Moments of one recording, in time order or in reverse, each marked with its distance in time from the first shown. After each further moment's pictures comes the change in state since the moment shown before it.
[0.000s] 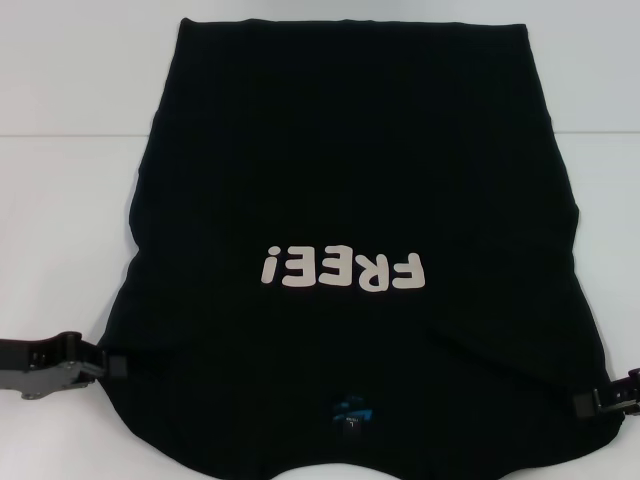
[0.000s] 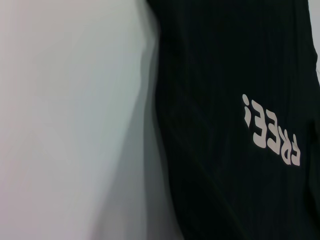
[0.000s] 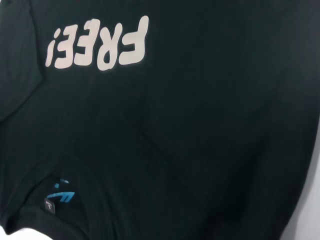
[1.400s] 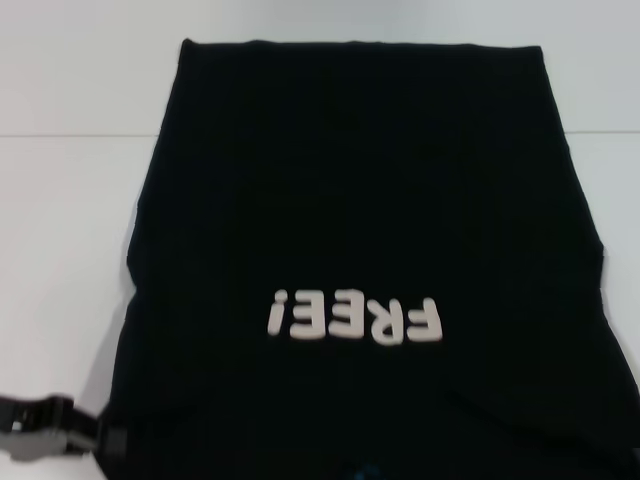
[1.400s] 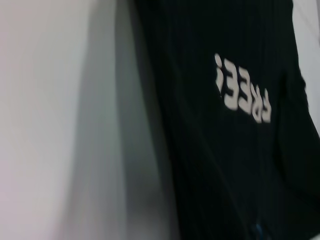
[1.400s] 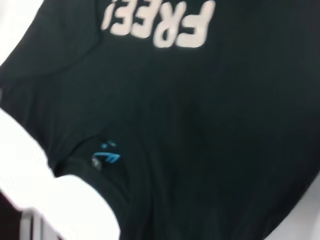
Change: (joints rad) left arm 0.006 0.031 0.024 -0.016 0.067 0.230 0.039; right arm 0.012 -0.085 -0.046 -0.015 -0.006 -0.274 -0.140
